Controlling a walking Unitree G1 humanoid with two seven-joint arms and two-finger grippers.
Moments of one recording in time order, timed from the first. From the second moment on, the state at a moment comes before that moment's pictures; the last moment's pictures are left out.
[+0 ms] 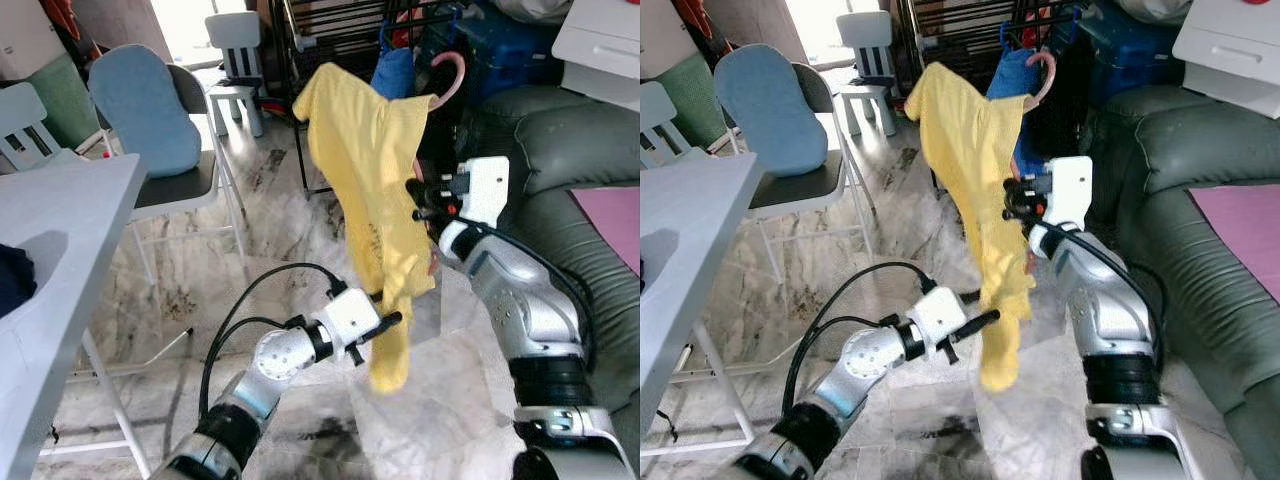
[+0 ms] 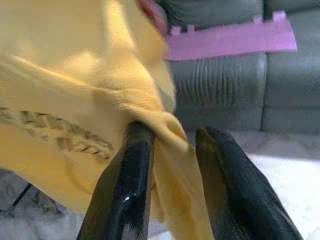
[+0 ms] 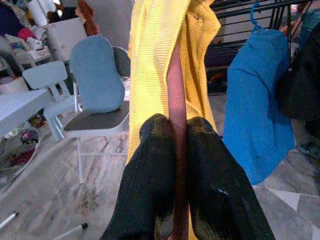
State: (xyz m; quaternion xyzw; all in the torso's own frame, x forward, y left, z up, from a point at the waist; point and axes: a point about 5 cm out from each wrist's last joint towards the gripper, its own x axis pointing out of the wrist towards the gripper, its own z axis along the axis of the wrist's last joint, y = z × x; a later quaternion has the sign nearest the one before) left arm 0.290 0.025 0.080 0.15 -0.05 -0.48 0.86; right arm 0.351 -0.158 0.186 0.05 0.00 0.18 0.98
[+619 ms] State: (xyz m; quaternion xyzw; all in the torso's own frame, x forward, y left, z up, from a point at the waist) left arm 0.317 0.118 0.116 0.14 -0.10 -0.29 0.94; right arm 0.310 -0.198 0.129 -0.09 0.06 0.25 0.96
